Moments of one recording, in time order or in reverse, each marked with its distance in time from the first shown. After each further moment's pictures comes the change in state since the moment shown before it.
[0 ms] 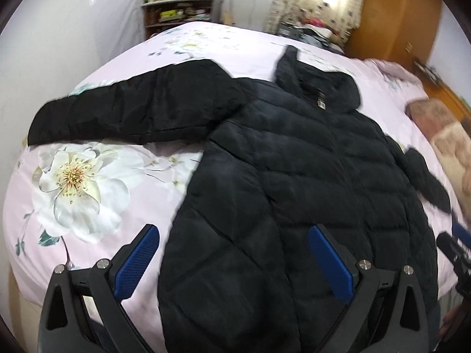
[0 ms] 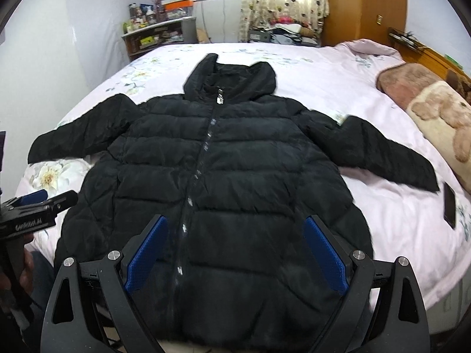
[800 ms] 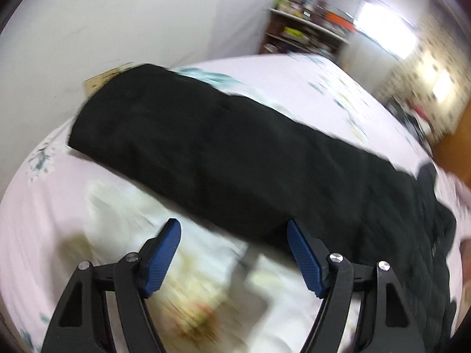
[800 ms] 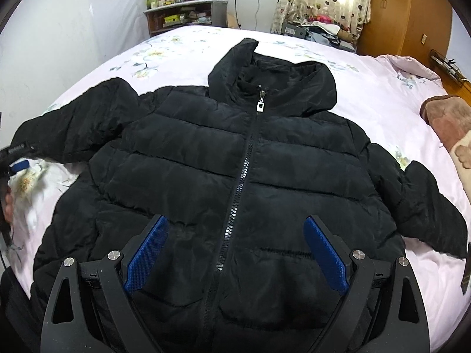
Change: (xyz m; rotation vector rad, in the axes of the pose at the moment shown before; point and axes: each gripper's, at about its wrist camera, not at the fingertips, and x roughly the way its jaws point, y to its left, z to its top) left arm 0.087 0.229 0.086 -0.489 -0.137 0.222; right arm 0.120 0.041 0.066 -0.129 0.071 0.024
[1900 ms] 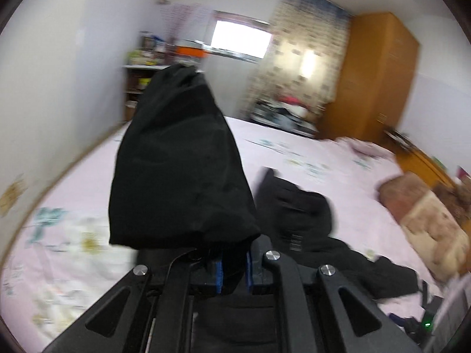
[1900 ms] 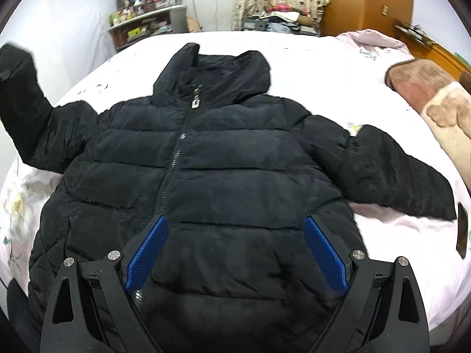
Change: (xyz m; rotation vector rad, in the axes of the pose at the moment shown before) left arm -0.183 -0.226 0.001 0.467 -0.143 -0.519; right arm -0.043 -0.088 -0.030 0.177 -0.026 -0.060
